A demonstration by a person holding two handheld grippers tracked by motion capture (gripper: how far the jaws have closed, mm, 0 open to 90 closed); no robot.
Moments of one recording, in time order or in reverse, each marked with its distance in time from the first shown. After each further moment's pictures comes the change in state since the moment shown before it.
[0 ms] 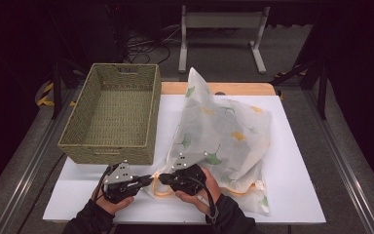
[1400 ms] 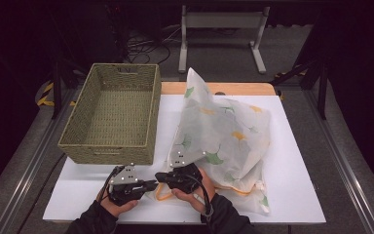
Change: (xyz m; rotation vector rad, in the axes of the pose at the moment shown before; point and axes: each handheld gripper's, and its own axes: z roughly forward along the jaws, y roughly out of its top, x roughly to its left) left arm -0.002 -0.002 0.011 0.025 -0.067 -0.020; right arm -0.006 -0.005 0.016 -0.051 0.025 0.059
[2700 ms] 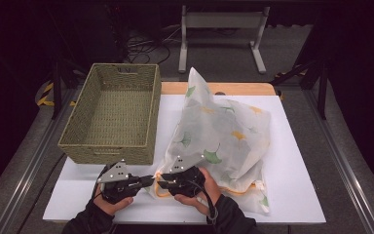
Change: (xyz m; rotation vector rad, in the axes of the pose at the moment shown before) left arm 0.002 0.003 -0.017 -0.110 -0.006 -0.022; right arm 0.009 0.000 -0.009 0.098 -0.054 -0.096
